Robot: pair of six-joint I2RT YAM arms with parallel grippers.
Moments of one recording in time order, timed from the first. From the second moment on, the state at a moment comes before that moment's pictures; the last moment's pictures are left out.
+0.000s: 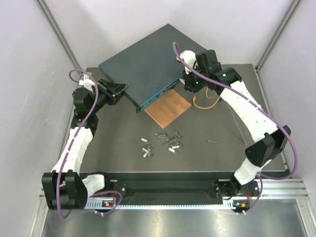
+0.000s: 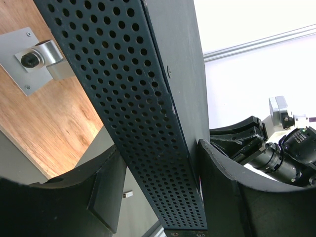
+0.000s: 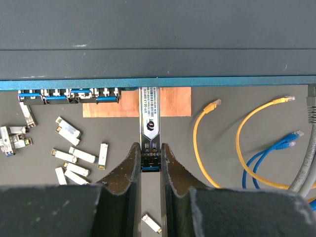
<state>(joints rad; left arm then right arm) 0.02 1.14 0.85 0.22 0.58 -1.15 0.53 1.66 1.83 -0.88 -0.09 -0.21</state>
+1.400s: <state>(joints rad) 0.02 1.14 0.85 0.22 0.58 -1.15 0.55 1.68 1.88 -0.91 -0.05 -0.21</state>
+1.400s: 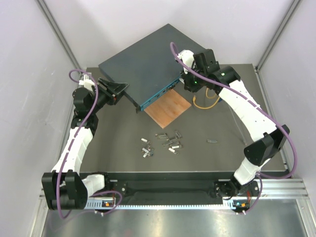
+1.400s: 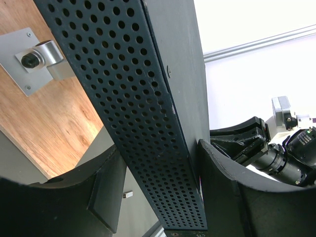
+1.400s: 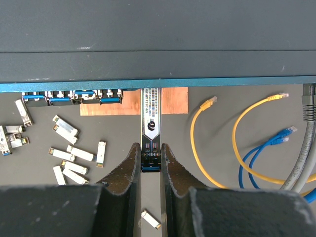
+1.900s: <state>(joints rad) 0.02 1.14 0.85 0.22 0.58 -1.15 0.56 1.66 1.84 -0.88 -0.02 -0.21</state>
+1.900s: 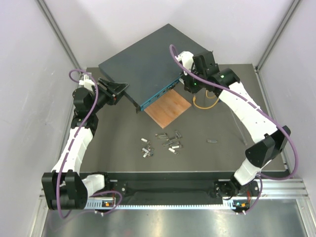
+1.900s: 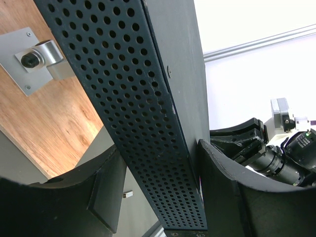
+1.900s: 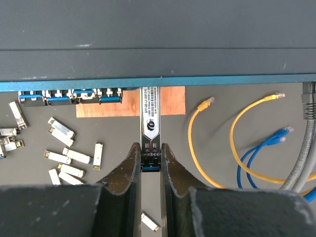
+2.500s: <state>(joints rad) 0.02 1.14 0.85 0.22 0.58 -1.15 0.56 1.64 1.80 -0.85 -0.02 -0.21</state>
